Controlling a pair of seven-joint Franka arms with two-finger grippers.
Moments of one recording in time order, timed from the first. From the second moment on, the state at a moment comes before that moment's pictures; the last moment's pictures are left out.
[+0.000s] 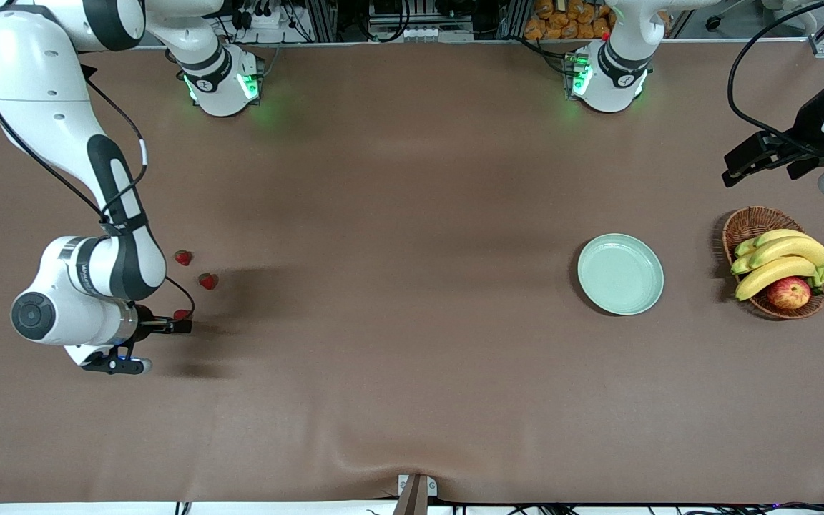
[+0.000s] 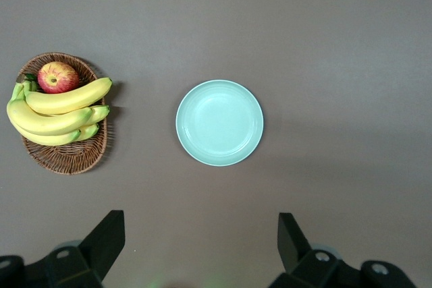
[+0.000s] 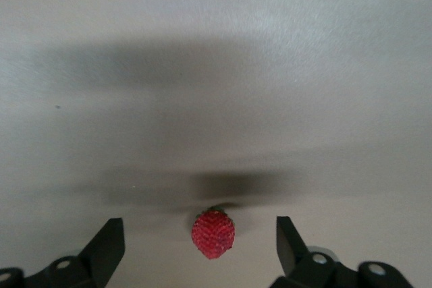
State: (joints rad) left arm 0.02 -0.02 -0.12 -1.53 0.00 1.51 -0.22; right arm 0.04 0.72 -0.09 -1.57 0.10 2.12 -0.01
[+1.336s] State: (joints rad) left arm 0.02 -0.02 -0.12 -1.53 0.00 1.51 -0.22; right arm 0.06 0.69 -0.04 -1.52 0.13 2.07 -0.01
